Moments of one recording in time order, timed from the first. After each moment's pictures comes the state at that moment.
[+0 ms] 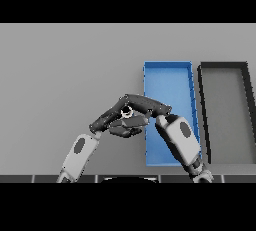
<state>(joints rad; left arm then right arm) -0.24 0.00 -0.36 -1.51 -0.10 -0.44 0.07 -0.56 -0.04 0.30 -1.73 -0.34 0.61 0.34</state>
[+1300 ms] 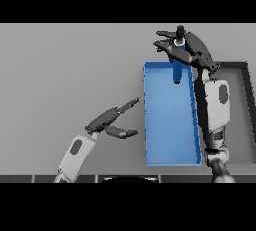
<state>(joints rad) -0.22 0.03 -0.36 -1.54 -0.11 -0.43 0.08 -0.85 -0.25 -0.15 -1.33 -0.30 0.37 0.52</state>
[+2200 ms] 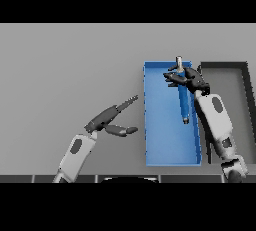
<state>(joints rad) -0.23 0.04 -0.36 -1.53 -0.15 -0.39 0.04 -0.66 -0.43 0.26 -1.05 -0.50 0.01 0.61</state>
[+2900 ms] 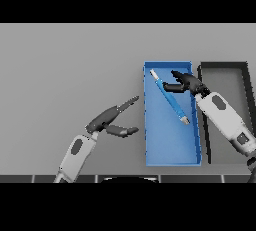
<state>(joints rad) -0.22 0.03 -0.36 -1.54 -0.14 -0.40 0.06 -0.81 -0.73 0.80 -1.13 -0.68 0.04 0.61</state>
